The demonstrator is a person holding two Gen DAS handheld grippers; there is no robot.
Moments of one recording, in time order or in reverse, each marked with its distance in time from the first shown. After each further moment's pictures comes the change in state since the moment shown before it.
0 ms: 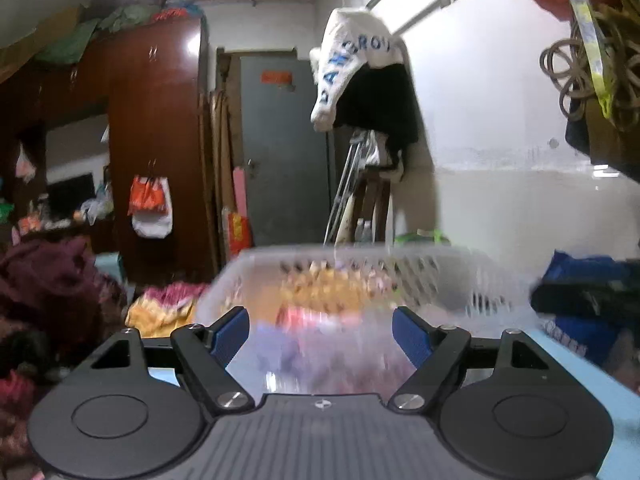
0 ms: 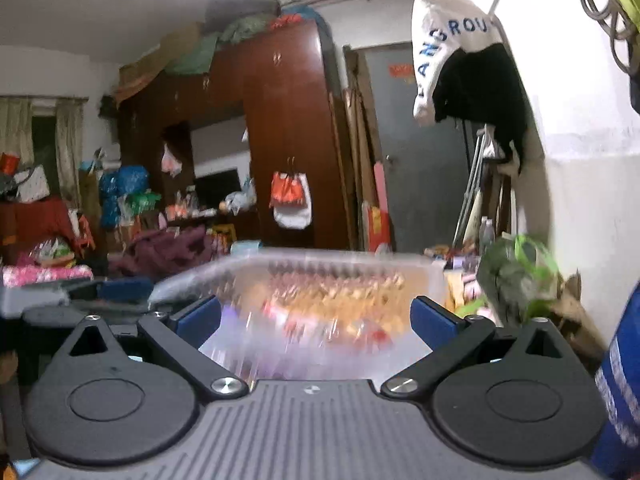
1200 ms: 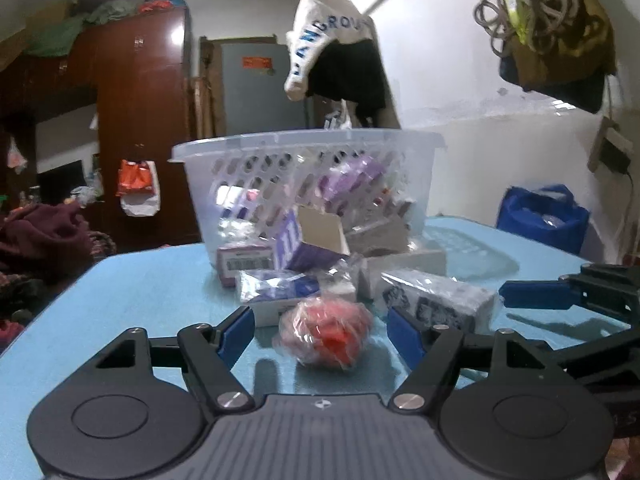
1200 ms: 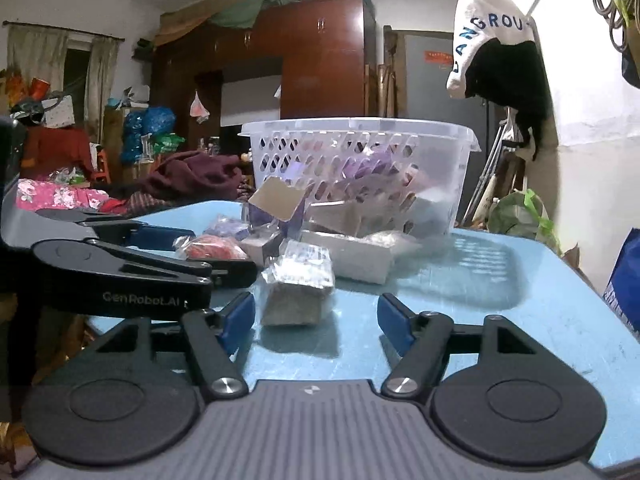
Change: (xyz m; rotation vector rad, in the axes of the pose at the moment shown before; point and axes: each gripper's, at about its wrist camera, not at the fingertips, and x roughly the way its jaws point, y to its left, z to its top) left arm -0.069 -0.035 -0.127 0.039 0.004 -0.036; right arm -0.045 0.048 -0.112 -0.148 0.056 0.008
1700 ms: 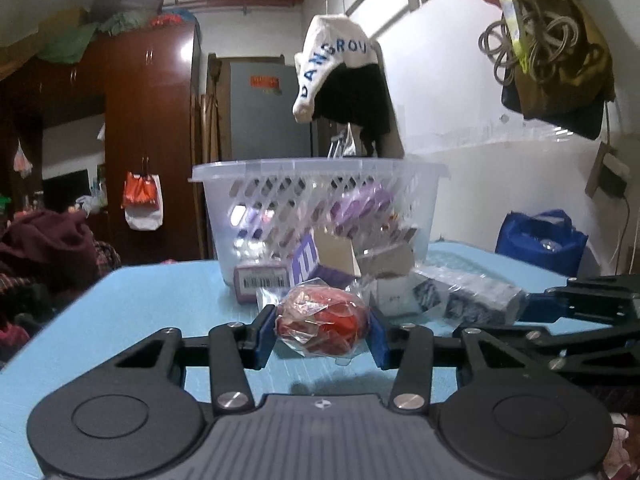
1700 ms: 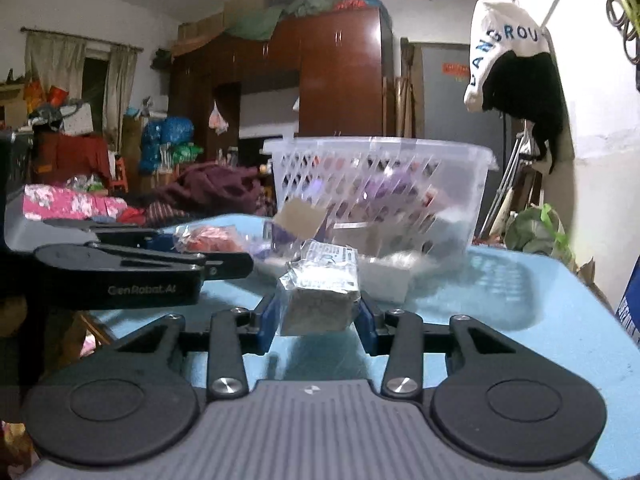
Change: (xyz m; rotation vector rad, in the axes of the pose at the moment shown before) left arm -0.020 0.012 0.000 -0.021 -0.071 -0.011; right arm -0.012 0.004 0.004 -0.013 -0.048 0.058
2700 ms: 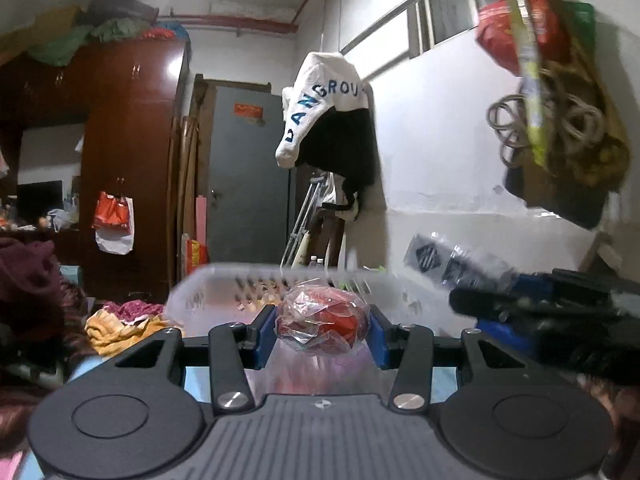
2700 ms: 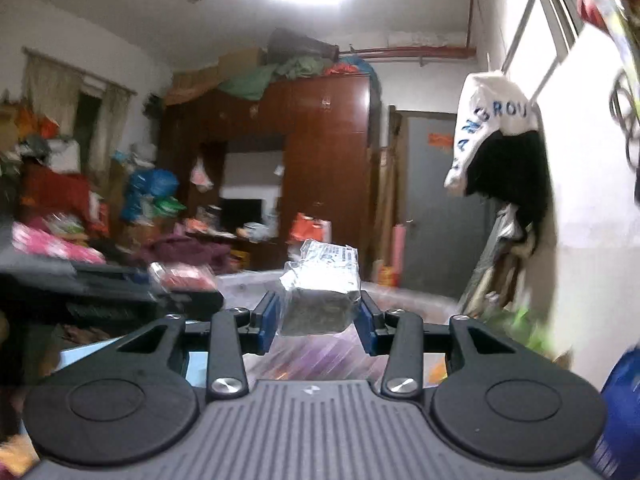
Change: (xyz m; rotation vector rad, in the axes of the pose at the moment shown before) left arm 0.058 0.035 0.130 -0.074 -0.068 -0.103; right arm 0.042 -0.036 0.114 -0.074 -0.163 -0.086
